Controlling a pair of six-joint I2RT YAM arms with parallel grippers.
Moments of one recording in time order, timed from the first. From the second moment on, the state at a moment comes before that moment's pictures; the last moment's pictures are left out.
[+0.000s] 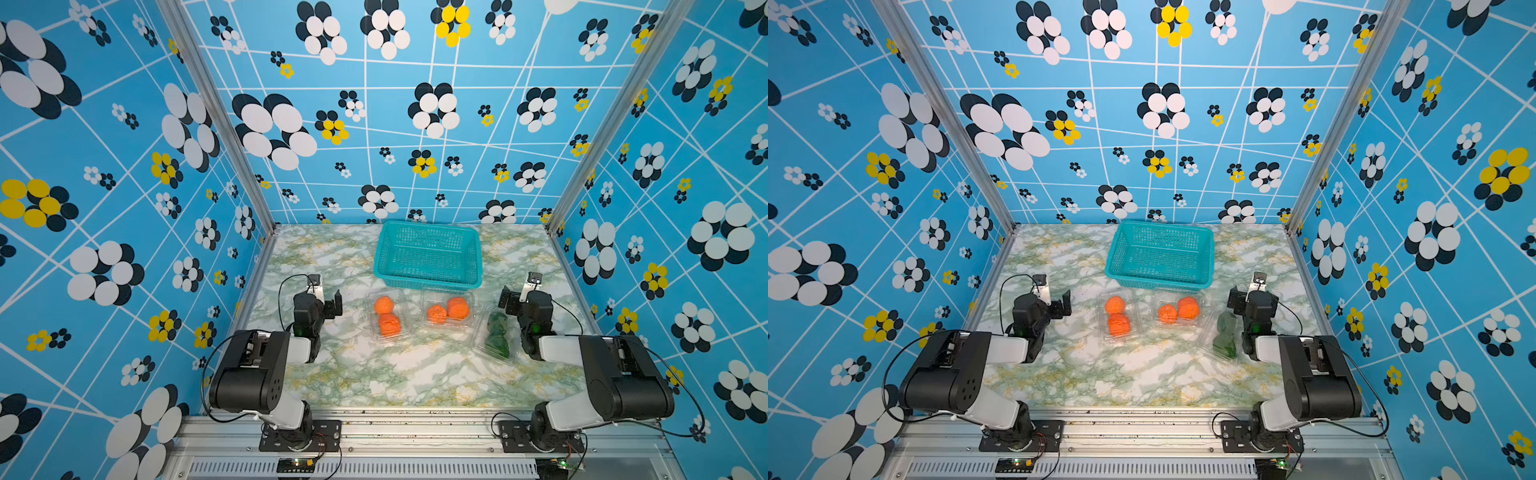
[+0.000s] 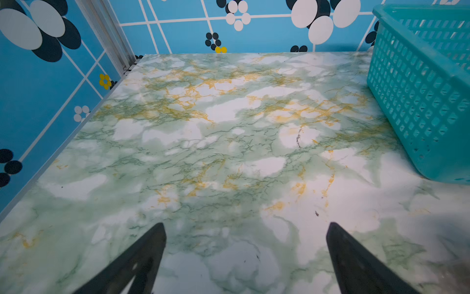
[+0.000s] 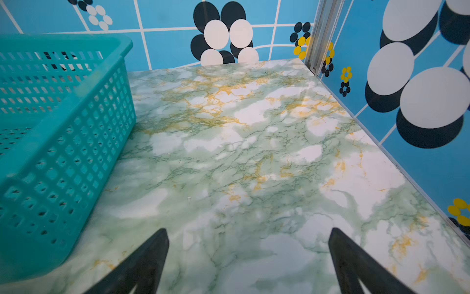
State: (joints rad) left arm -0.04 1.54 0.35 0.83 -0.03 0.00; right arm 0.03 1.50 0.38 0.74 0.26 0.06
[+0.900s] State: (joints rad) left arm -0.01 1.54 0.36 0.84 0.00 0.00; right arm 0.04 1.51 0.39 0.74 0.25 0.05
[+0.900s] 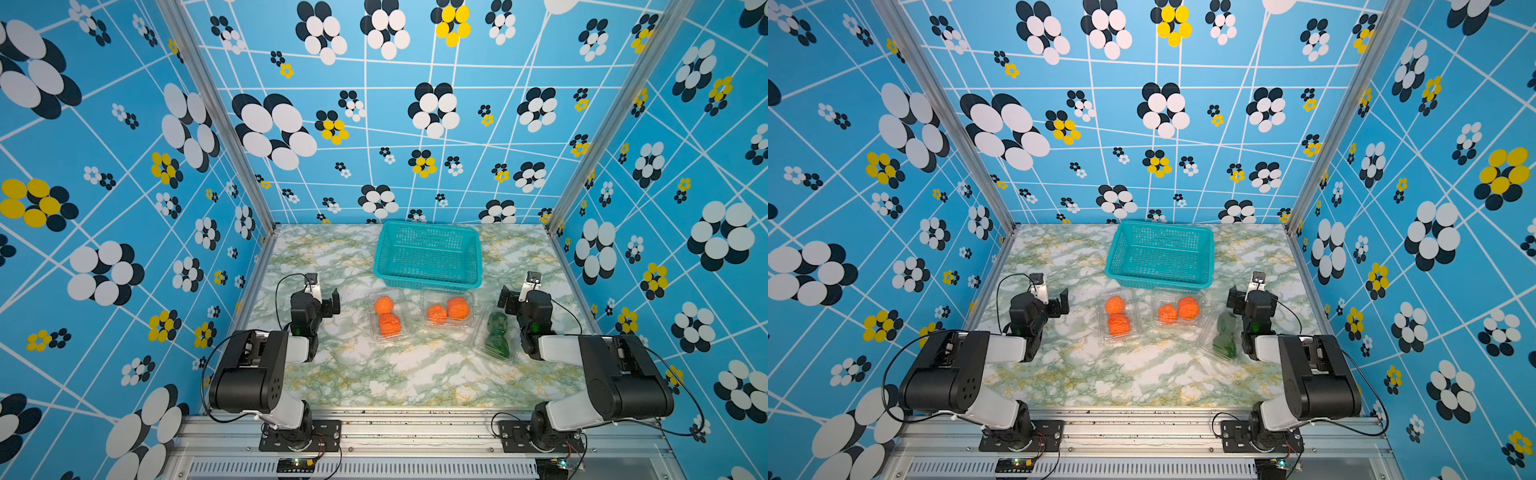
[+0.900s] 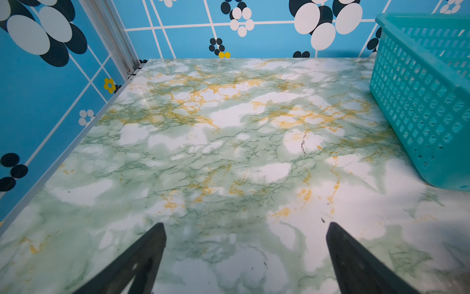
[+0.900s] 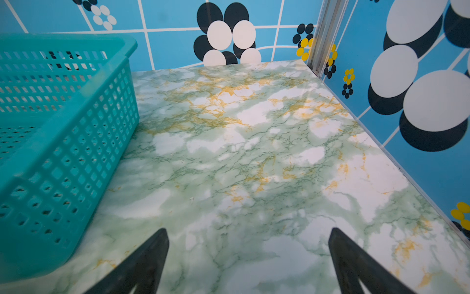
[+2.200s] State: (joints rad) left arm -0.74 1.16 0.68 0.03 -0.48 0.06; right arm 0.10 1.01 0.61 -0.18 0.18 0.21
